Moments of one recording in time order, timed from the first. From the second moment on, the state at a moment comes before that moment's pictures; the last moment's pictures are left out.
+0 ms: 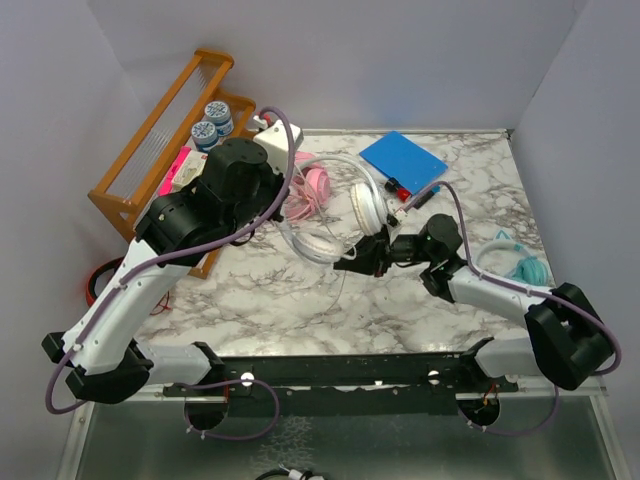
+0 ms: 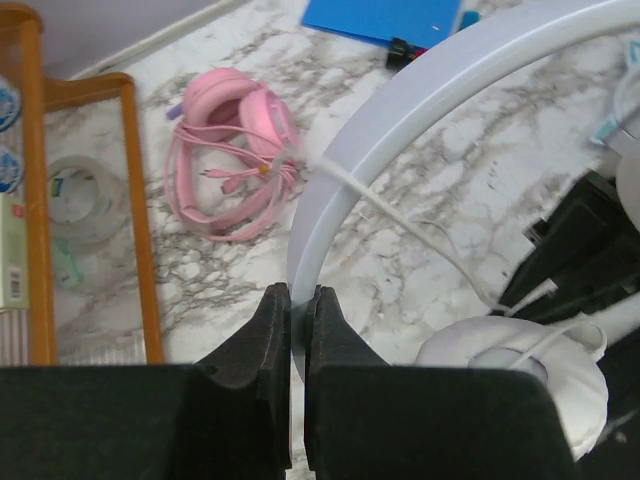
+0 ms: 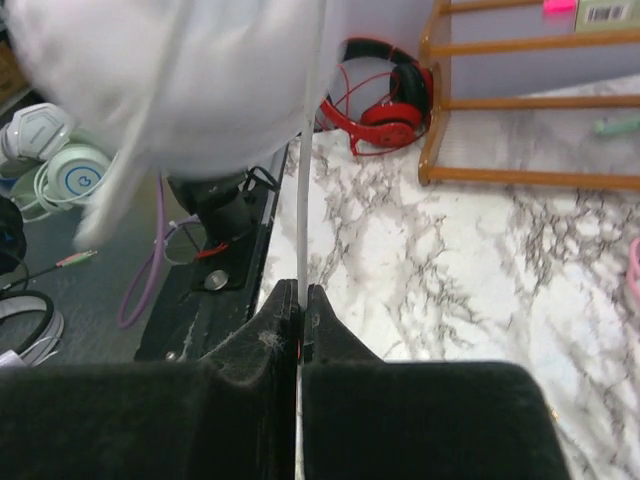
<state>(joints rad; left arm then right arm) -0.81 1.26 1.79 -1.02 -0.23 -0.09 0.59 1.33 0.61 0.92 -1.05 0.32</state>
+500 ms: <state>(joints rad) -0.76 1.19 1.63 -0.95 -0.49 -0.03 0.60 1.04 0.57 0.63 -0.73 0.18</state>
